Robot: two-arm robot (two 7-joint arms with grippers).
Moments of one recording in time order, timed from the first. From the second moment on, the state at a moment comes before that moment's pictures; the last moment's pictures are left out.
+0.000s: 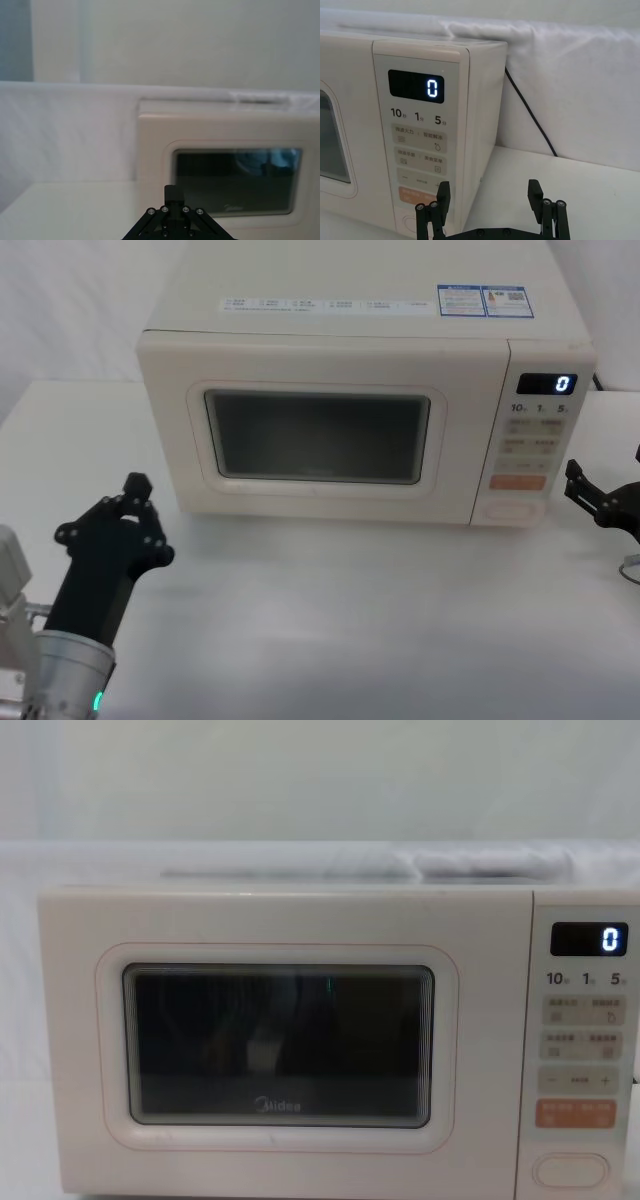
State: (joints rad) left arm 0.35 0.26 0.08 -2.02 -0.24 -0.18 0.02; right arm -0.01 0.22 -0.02 -1.69 0.14 0.07 0.21
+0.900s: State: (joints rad) left arm 0.30 0.24 -0.07 -1.85 -0.27 -0.05 -0.01; right arm -0.01 0.22 -0.02 -1.69 0.14 0.07 0.21
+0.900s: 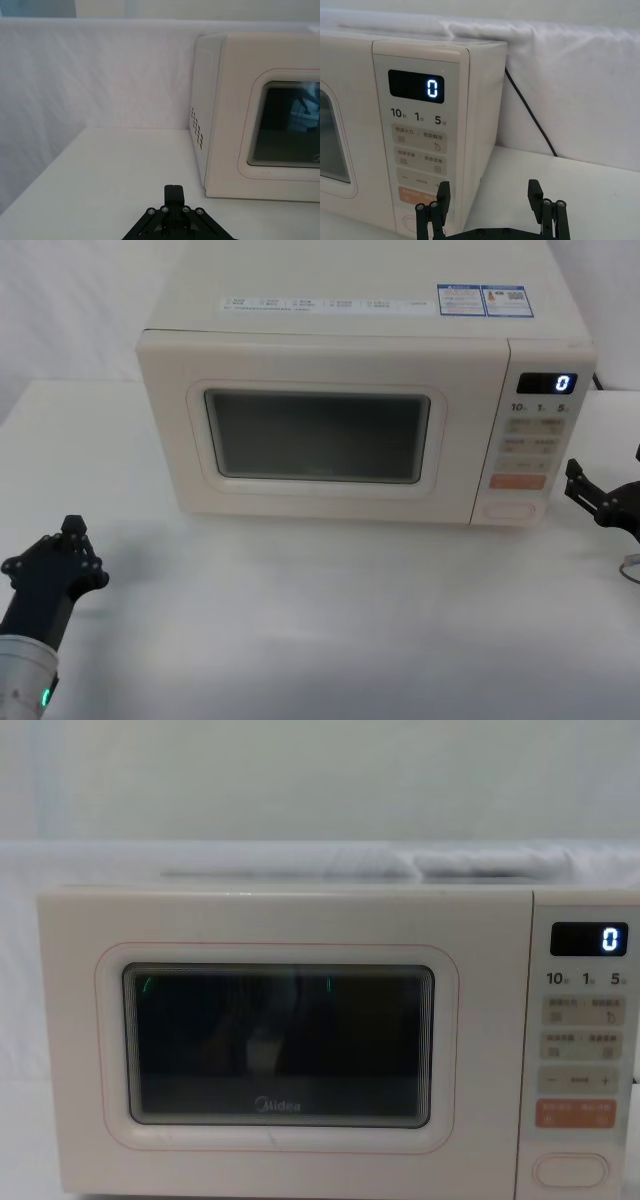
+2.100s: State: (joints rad) left arm 0.22 0.19 -0.06 -1.78 -0.23 -0.02 -0.03; right arm -0.01 0.22 -0.02 -1.69 0.14 0.07 0.21
